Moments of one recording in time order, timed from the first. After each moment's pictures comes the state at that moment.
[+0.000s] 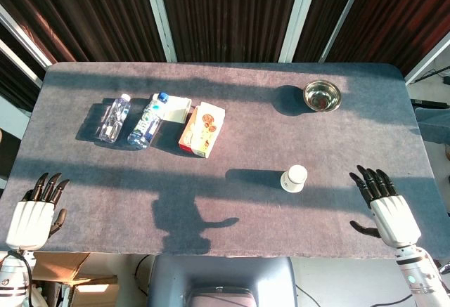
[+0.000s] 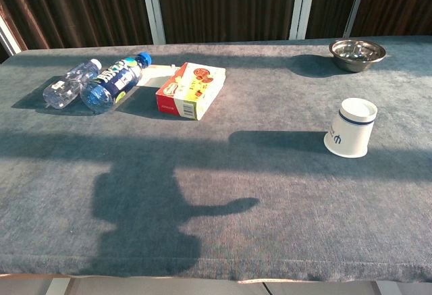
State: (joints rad) left arm -0.17 -1.24 -0.02 -1.50 1.51 1.52 0.31; right arm 0.15 -1.15 0.00 -1.57 -1.63 1.45 -0.06
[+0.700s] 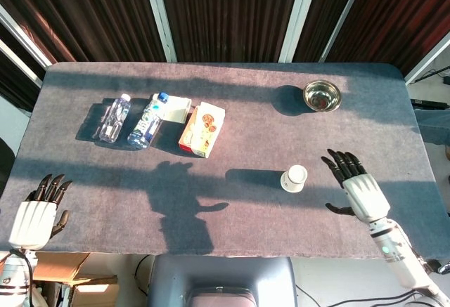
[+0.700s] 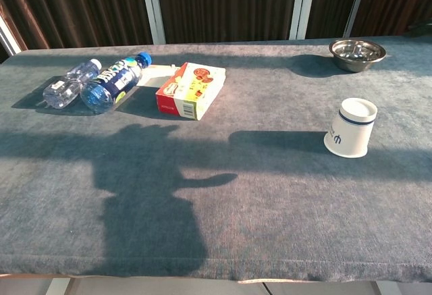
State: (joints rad) left arm -0.17 -1.23 -0.03 -1.52 1.50 1.48 0.28; right arm 0.32 -1.25 0.08 -1.49 -1.60 1.27 0.00
